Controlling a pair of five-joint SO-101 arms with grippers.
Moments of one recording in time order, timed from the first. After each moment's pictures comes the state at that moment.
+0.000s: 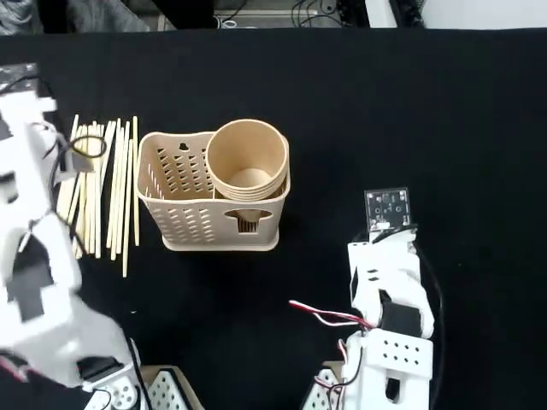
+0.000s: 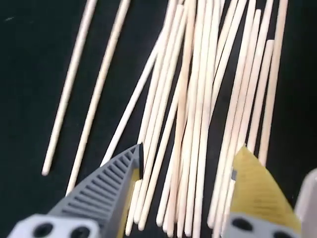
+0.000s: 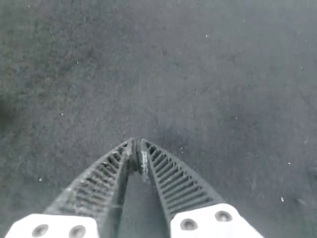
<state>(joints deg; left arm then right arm) -31.1 7.1 -0.5 68.4 -16.1 11.6 -80.8 95.2 37.3 18.3</state>
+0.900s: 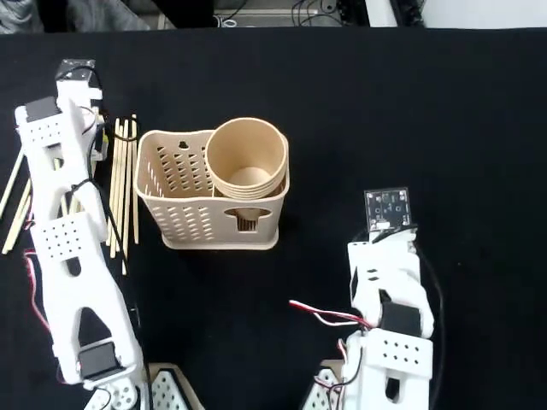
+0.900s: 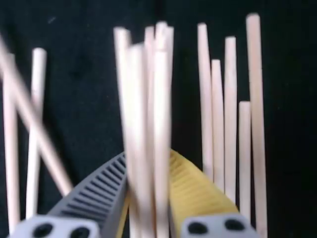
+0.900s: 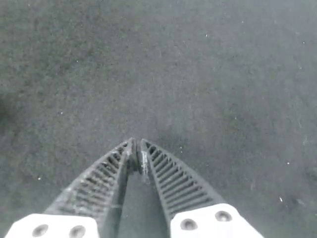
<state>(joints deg) -26.1 73.1 -72.9 87.0 -20.8 11.6 -80.8 95.2 37.0 18.3</state>
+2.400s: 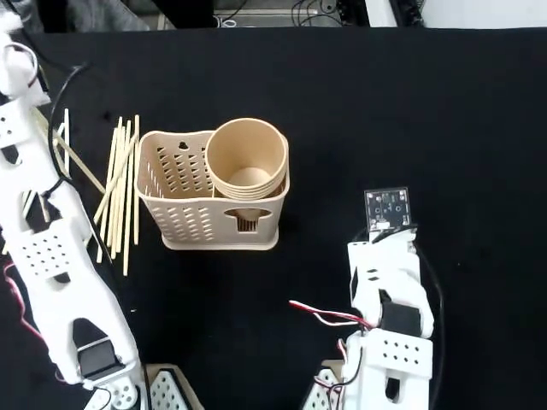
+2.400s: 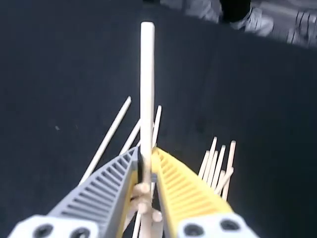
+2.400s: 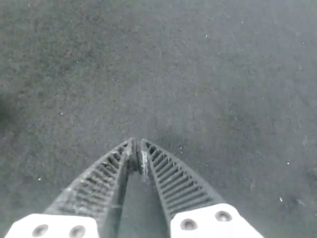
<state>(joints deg) -27.9 45.4 -93.1 99.9 -3.0 11.6 -80.8 95.2 37.0 18.3</state>
